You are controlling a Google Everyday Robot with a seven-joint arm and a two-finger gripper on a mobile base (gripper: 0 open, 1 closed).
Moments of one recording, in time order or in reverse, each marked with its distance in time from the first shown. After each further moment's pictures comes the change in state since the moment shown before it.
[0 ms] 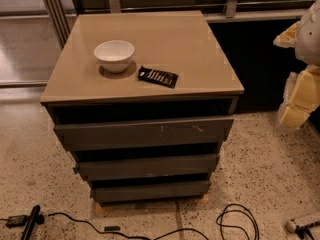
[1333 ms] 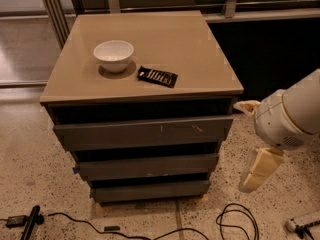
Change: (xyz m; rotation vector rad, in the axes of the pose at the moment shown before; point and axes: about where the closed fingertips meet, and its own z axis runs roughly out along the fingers) arm -0.007 0.073 0.127 -0.114 -0.221 -0.077
